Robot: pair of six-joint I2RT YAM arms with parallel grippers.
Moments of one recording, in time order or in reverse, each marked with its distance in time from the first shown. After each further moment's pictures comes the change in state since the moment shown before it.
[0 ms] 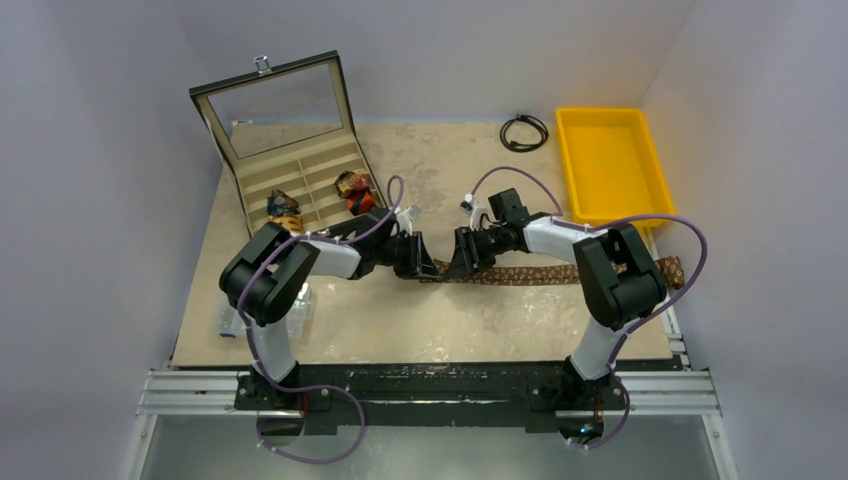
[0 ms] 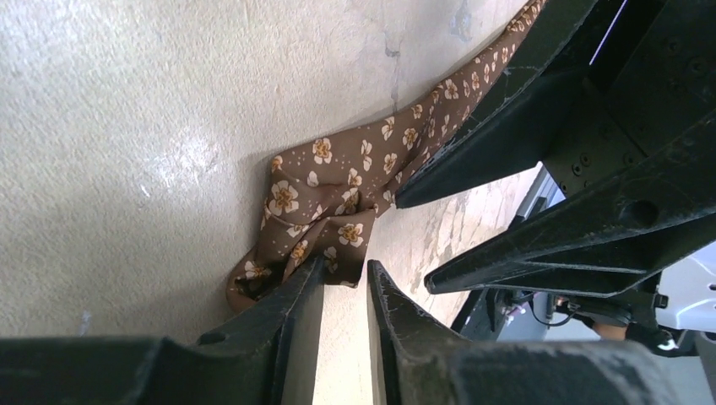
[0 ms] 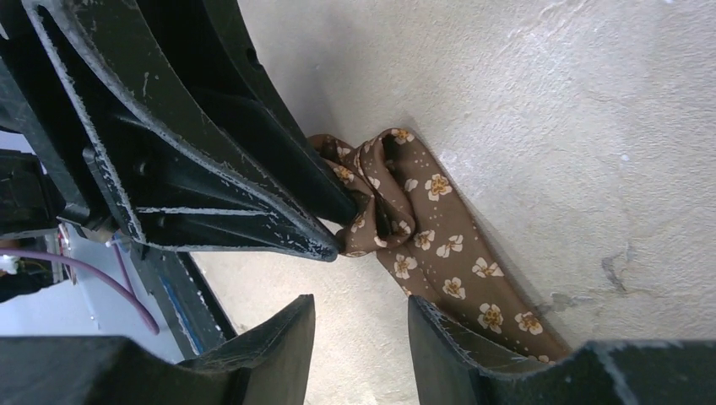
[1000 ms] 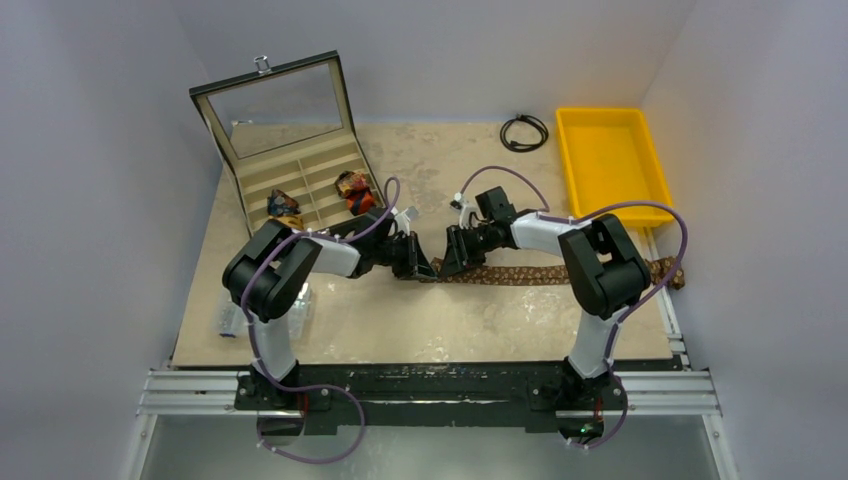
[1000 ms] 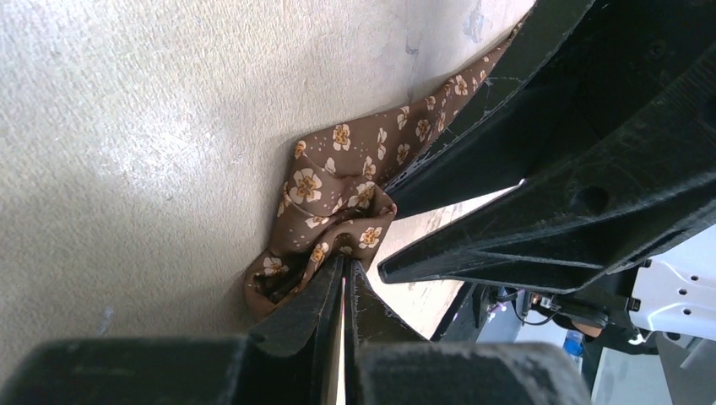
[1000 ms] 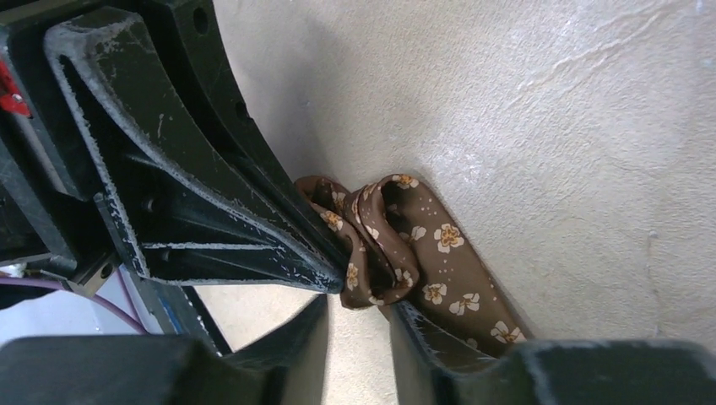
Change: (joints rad) left arm 0.021 0.031 0.004 -0.009 0.039 -0.053; right arm 0.037 0.097 0.070 0.024 0.023 0.062
